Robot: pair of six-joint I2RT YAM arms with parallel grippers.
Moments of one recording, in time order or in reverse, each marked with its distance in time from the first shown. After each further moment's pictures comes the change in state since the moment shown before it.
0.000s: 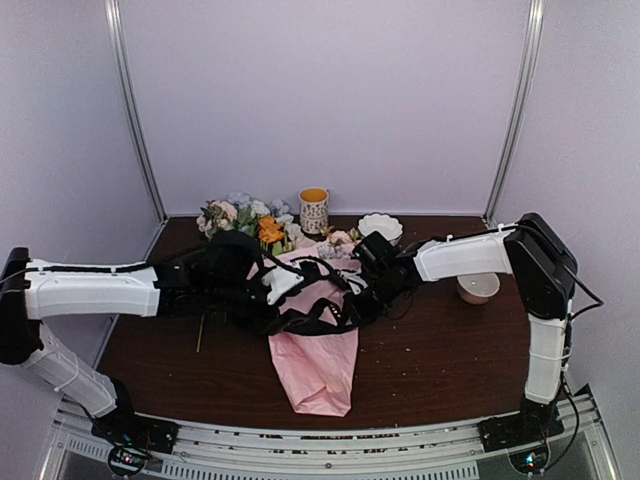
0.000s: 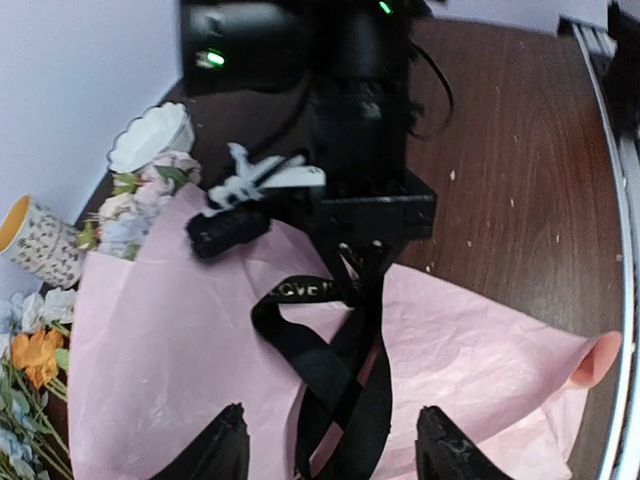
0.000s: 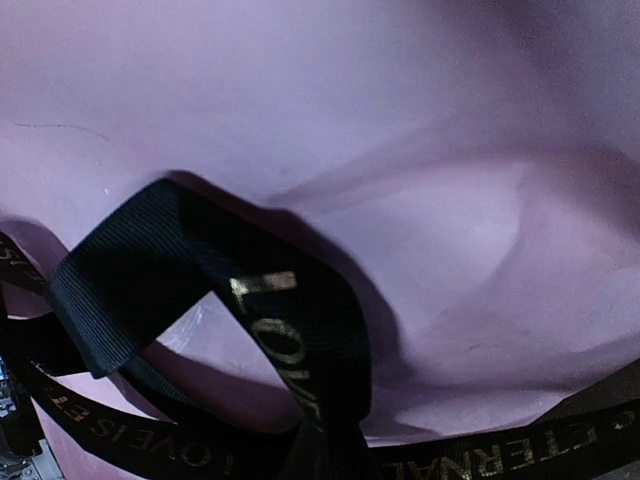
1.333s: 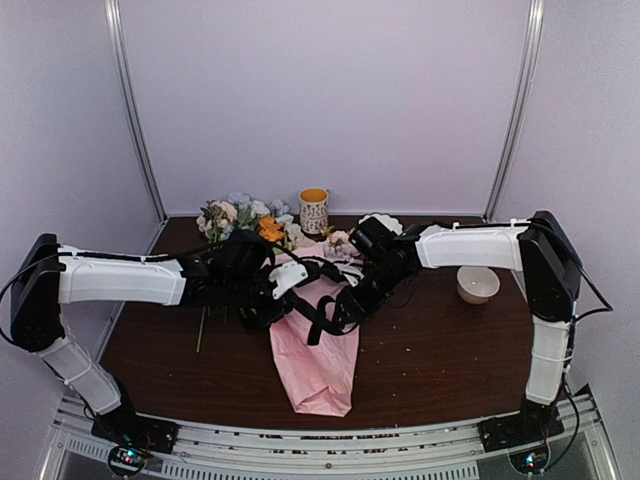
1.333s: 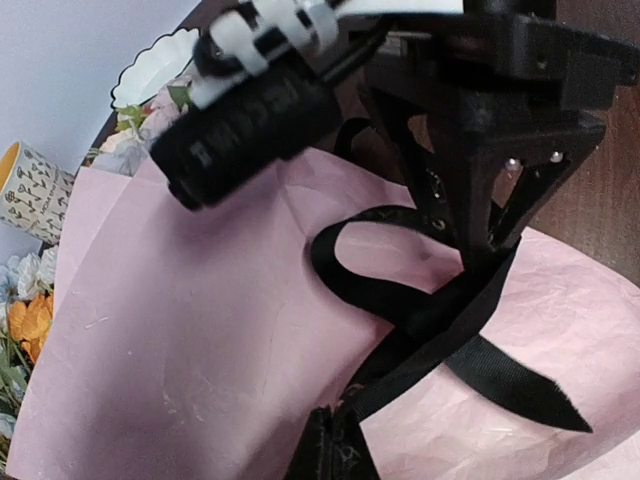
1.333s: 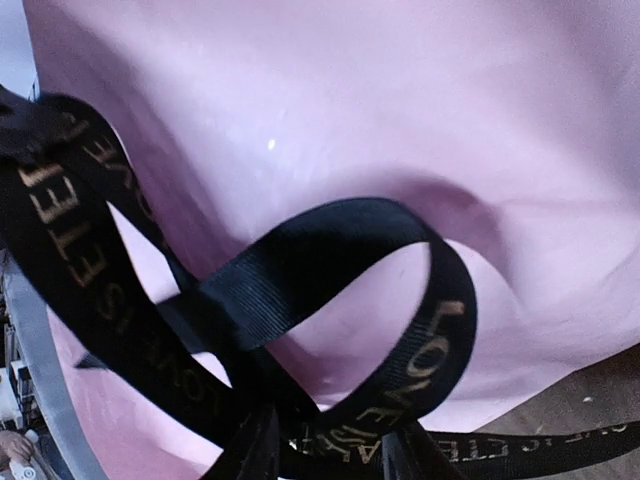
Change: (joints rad) left arm 0.058 0.216 0.085 -0.026 -0.031 0.100; right arm 0.017 -0.034 0.115 -0.217 -0.018 -0.220
